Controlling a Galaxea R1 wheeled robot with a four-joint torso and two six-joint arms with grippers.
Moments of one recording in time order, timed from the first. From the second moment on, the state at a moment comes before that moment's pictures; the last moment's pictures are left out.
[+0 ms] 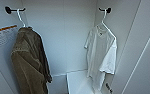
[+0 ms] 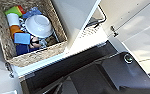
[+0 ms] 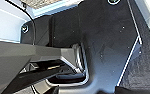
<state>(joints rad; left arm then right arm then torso) 1.21 2.99 -2.69 0.33 -0.03 -0.21 -1.56 3.07 -2.72 -0.55 0.09 0.43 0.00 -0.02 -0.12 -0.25</state>
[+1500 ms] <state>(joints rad) 0.74 2.70 -1.87 0.33 0.28 -0.33 -1.55 3.06 -2.72 -0.54 0.09 0.43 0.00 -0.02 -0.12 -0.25</state>
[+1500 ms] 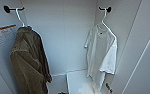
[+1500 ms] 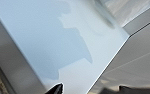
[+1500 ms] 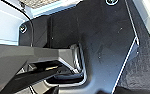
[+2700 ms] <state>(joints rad) 0.30 2.87 -2.00 0.33 0.39 -0.61 -1.54 3.07 -2.72 -0.54 0.08 0.43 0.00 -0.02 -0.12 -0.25</state>
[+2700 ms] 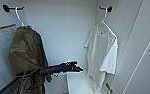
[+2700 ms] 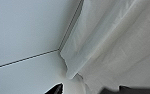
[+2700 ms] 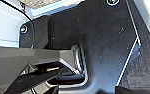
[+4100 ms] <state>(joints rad) -0.15 2.97 -2.09 -0.17 0.36 -0.92 -1.54 3.08 -2.72 -0.51 0.08 0.43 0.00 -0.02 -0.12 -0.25</state>
